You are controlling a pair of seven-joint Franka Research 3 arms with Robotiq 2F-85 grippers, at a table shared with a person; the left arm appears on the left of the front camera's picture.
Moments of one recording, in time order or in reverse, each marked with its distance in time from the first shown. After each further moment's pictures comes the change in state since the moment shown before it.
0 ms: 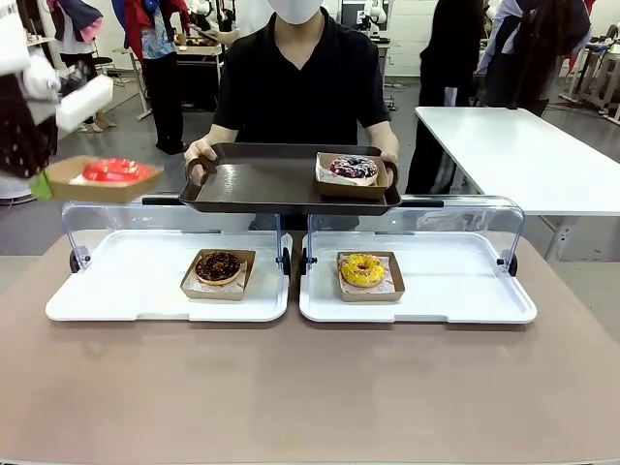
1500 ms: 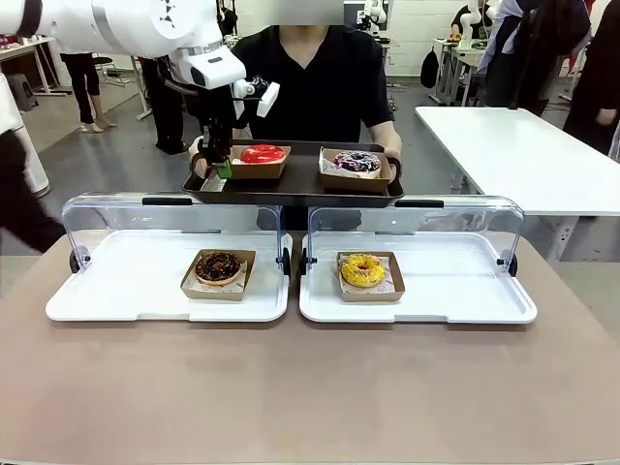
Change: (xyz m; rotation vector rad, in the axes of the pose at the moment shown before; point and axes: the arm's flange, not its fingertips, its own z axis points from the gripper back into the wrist) left arm 0.142 0.220 -0.110 -0.057 -0.150 0.014; right arm 0.000 0.000 0.001 -0.001 0.000 0.000
